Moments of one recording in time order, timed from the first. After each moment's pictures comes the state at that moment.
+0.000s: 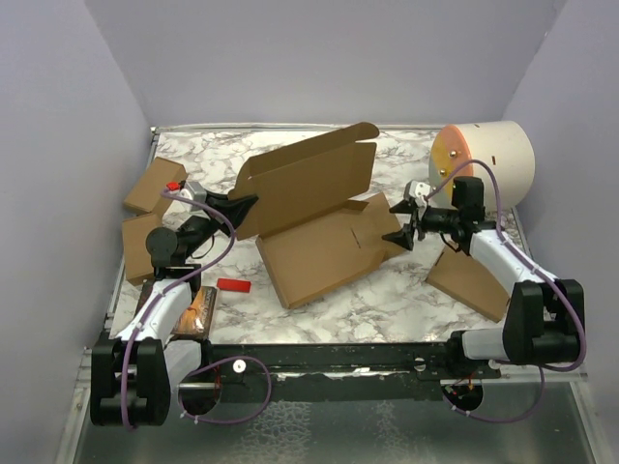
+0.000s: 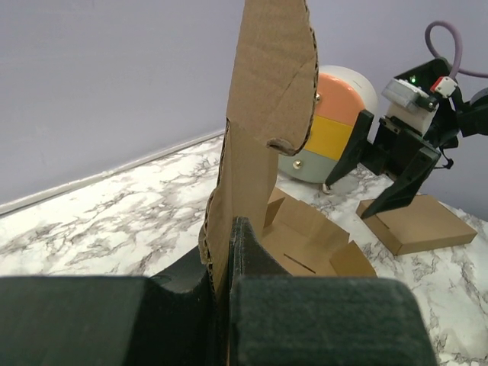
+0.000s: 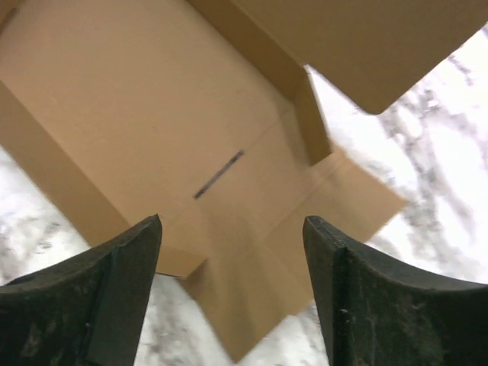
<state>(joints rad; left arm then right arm) -0.01 1.04 0.41 1.08 0.81 -0.48 0.04 1.35 0.75 -0.10 -1.08 -0.75</state>
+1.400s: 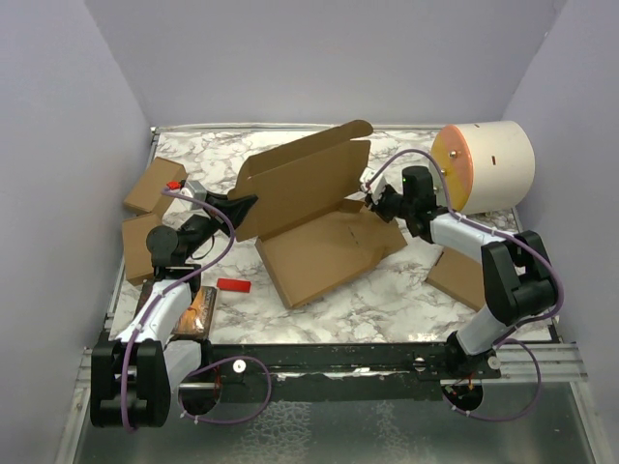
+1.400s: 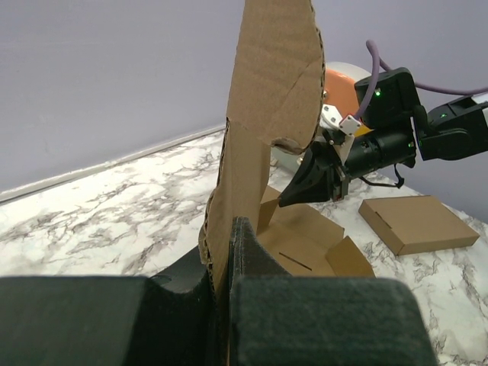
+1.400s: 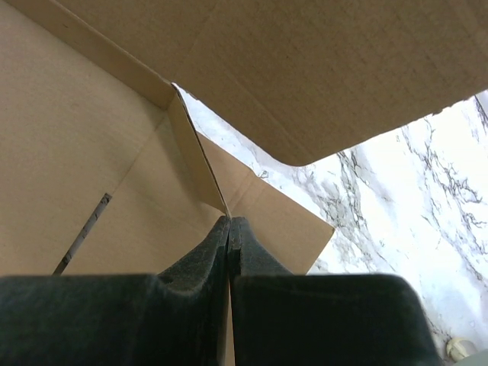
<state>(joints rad) -0.01 1.04 0.41 1.03 0.80 -0.48 0.33 1.63 0.90 0.18 -0.45 -0.66</state>
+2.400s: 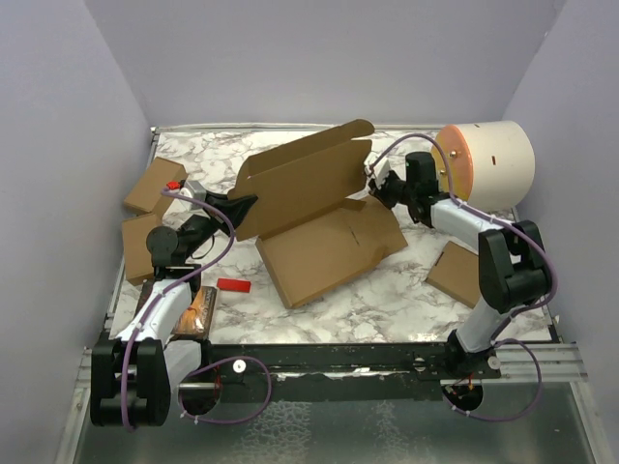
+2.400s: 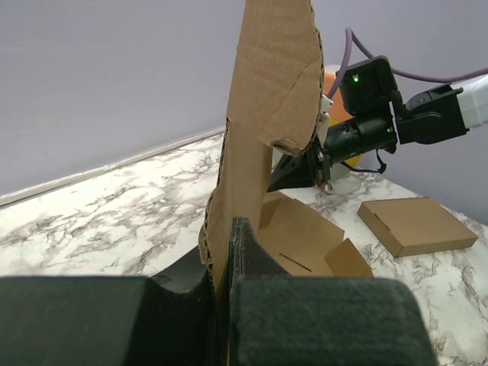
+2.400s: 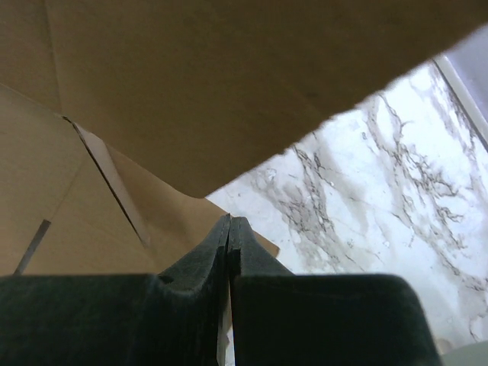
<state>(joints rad) -0.01 1.04 0.41 1.05 0.80 -0.49 0.27 1.70 1.04 0.12 -0.45 -0.64</state>
